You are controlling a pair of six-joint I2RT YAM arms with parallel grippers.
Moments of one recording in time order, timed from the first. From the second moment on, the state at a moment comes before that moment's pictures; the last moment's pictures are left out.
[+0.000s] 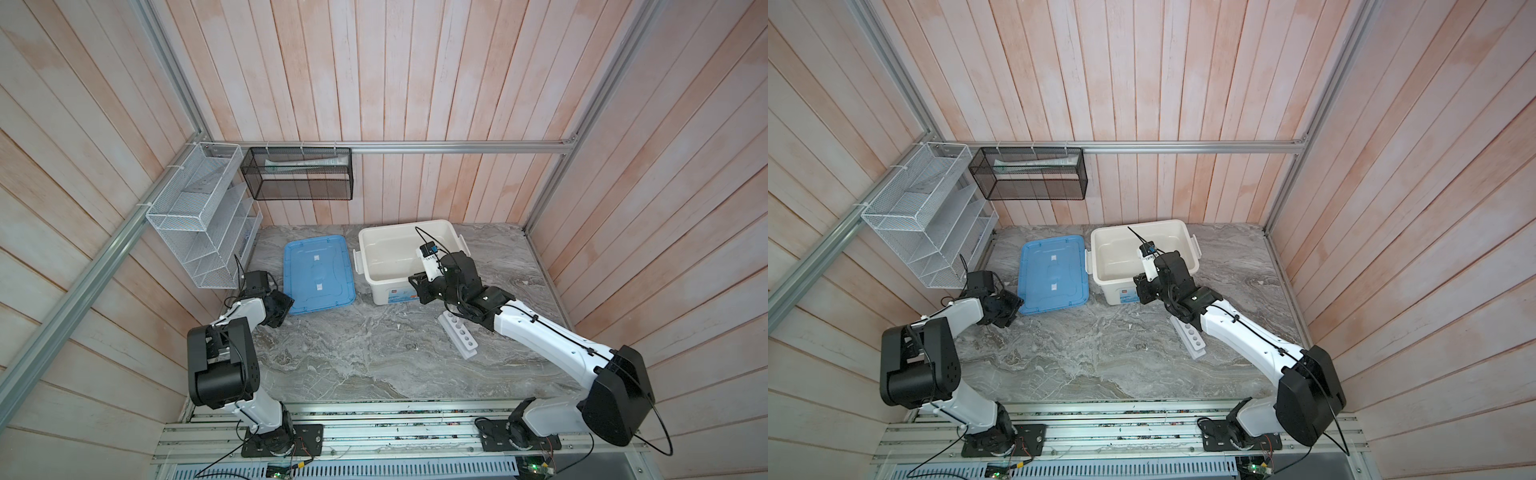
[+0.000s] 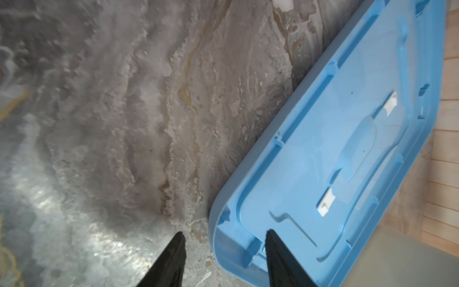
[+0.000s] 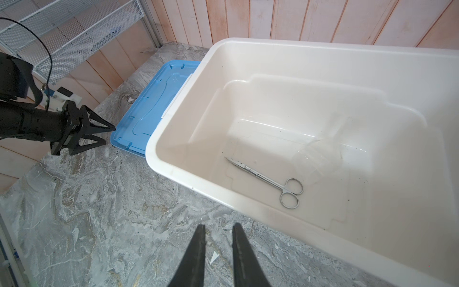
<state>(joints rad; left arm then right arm) 0.24 1.64 0.89 -0.32 0.21 -0.83 0.67 1.40 1.08 -0.20 -0.06 0.19</state>
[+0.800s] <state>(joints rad) 0.24 1.82 1.05 -0.37 0.24 -0.72 0.60 1.35 0.96 -0.11 -0.11 0.22</state>
